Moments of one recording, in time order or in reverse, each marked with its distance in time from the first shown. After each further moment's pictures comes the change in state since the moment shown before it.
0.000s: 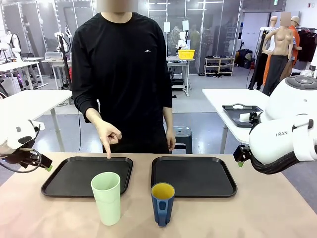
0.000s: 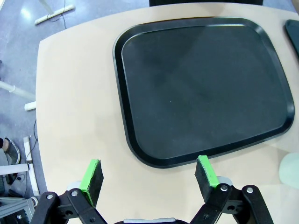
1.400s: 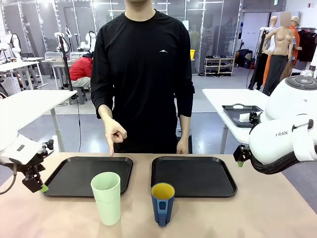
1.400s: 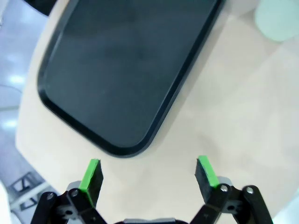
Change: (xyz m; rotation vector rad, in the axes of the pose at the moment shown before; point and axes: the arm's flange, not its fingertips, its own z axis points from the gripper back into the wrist) left arm -0.013 -0.032 -0.005 -0.168 0.106 -0.918; right arm 0.000 0.000 0.000 0.000 0.000 0.000
